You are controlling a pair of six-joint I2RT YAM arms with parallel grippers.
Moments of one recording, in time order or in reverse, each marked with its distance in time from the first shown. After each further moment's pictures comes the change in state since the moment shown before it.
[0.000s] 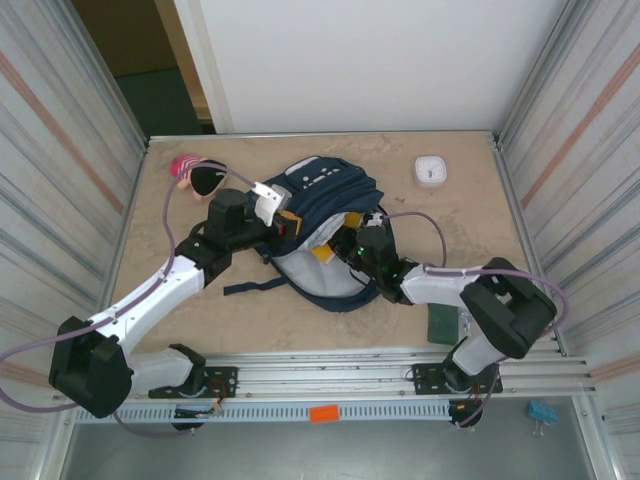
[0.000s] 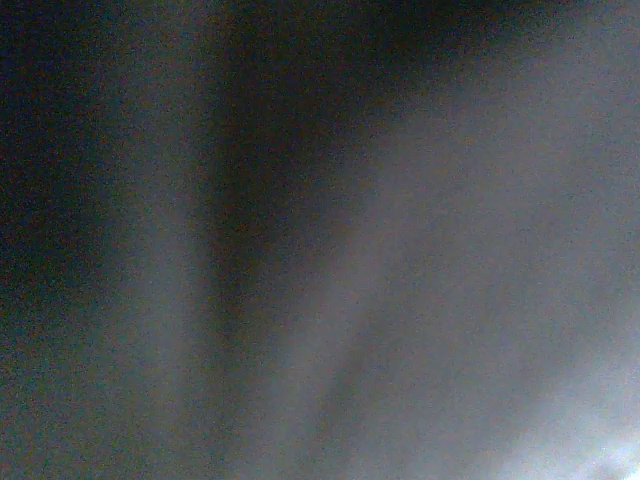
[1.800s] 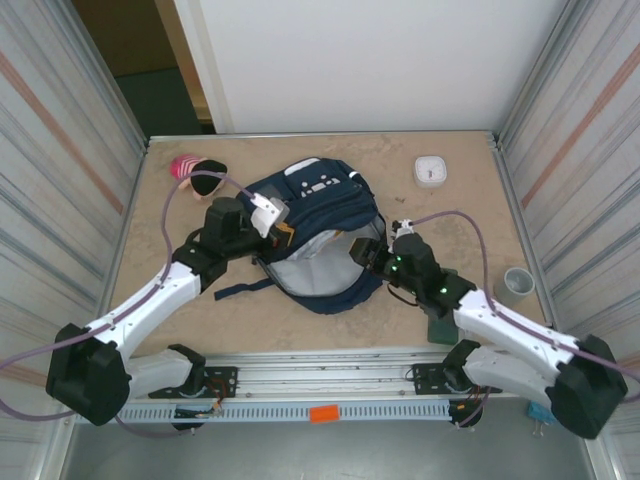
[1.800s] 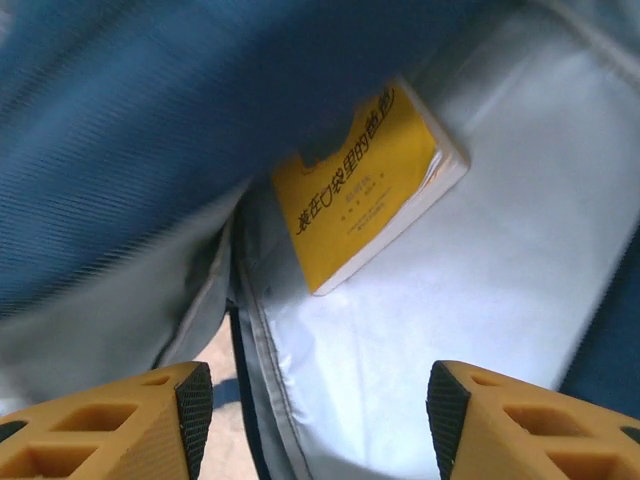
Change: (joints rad) left arm 0.011 -0.039 -0.071 -0.072 -0.027 0.179; right arm -0.037 -0.611 -0.067 -0.668 -0.060 -0.288
